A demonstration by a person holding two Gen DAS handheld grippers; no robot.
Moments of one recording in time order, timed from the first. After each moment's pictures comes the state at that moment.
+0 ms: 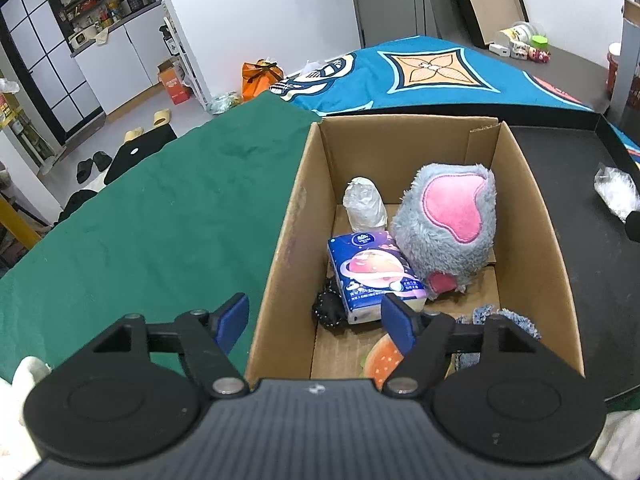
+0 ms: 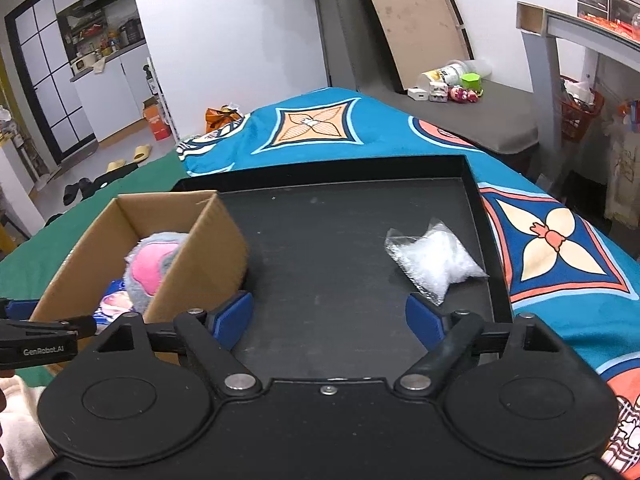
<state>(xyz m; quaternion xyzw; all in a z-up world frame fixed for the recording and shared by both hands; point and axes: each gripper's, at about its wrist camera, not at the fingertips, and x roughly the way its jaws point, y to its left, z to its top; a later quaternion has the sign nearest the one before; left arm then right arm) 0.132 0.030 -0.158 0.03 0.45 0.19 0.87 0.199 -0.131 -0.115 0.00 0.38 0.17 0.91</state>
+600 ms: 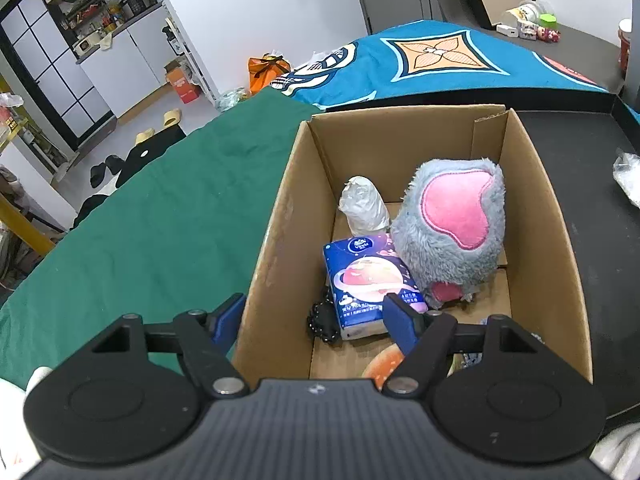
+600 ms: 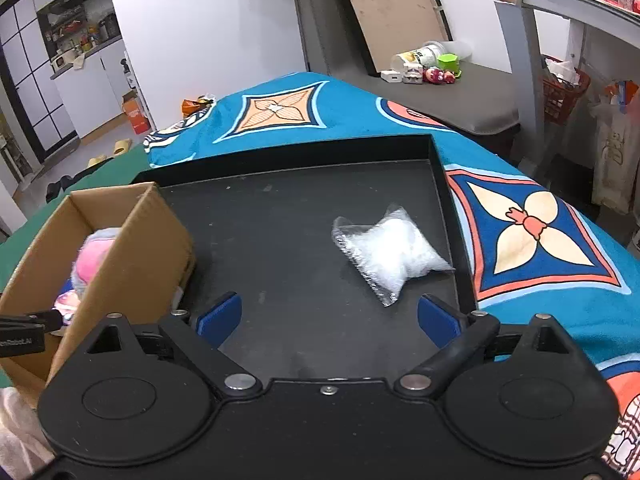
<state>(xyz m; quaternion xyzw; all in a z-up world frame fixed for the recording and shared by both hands) 0.153 0.017 -0.166 0.06 0.47 0.21 0.86 0.225 -0.159 -0.138 0.00 0.39 0.15 0.91</state>
